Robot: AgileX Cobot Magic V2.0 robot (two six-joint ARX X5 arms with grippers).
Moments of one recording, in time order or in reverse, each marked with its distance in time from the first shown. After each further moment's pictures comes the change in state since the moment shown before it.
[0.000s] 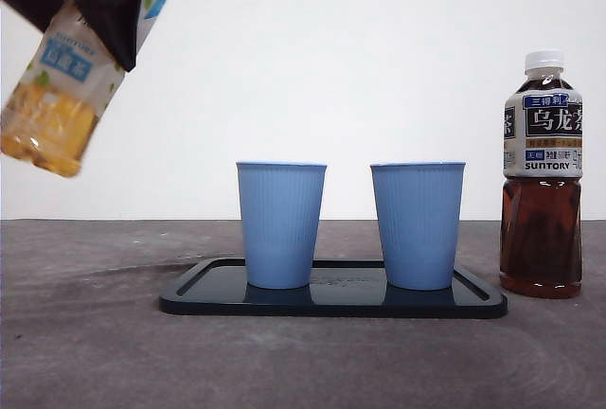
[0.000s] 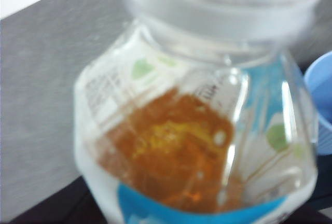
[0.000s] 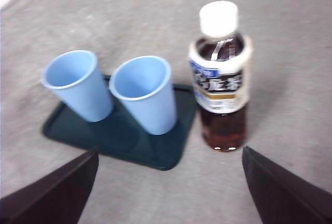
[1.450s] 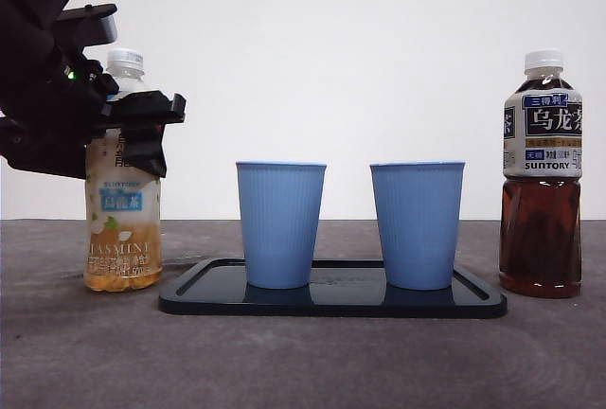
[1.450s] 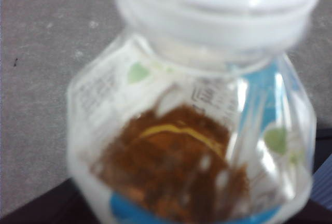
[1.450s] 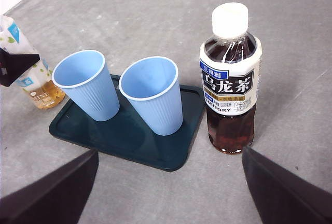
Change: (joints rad) left arm 0.141 0.200 -0.426 0.885 0.163 -0.150; right arm 0.000 0.000 0.000 0.006 -0.014 -0.005
